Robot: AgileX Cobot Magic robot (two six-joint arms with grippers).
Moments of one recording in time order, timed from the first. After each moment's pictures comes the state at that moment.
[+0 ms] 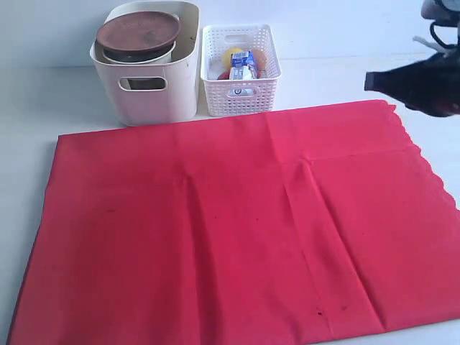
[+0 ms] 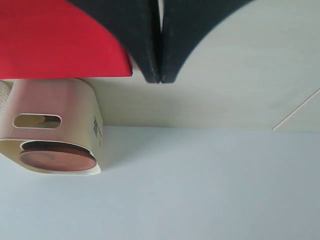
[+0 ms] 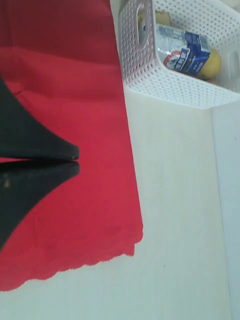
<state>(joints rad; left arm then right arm) 0.04 0.01 0.00 0.04 0.15 -0.03 0.32 1.44 -0.68 0.42 -0.04 -0.22</state>
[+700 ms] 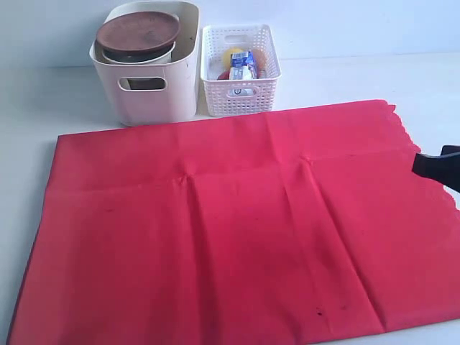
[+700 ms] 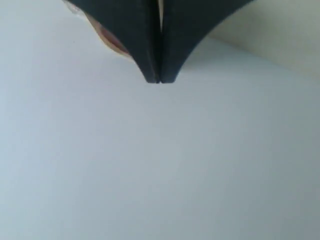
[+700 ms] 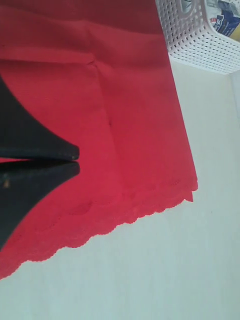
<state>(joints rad) 0.04 0.01 0.00 0.10 -0.18 -0.53 0.32 1.13 -0.23 0.37 -0.27 -0.11</state>
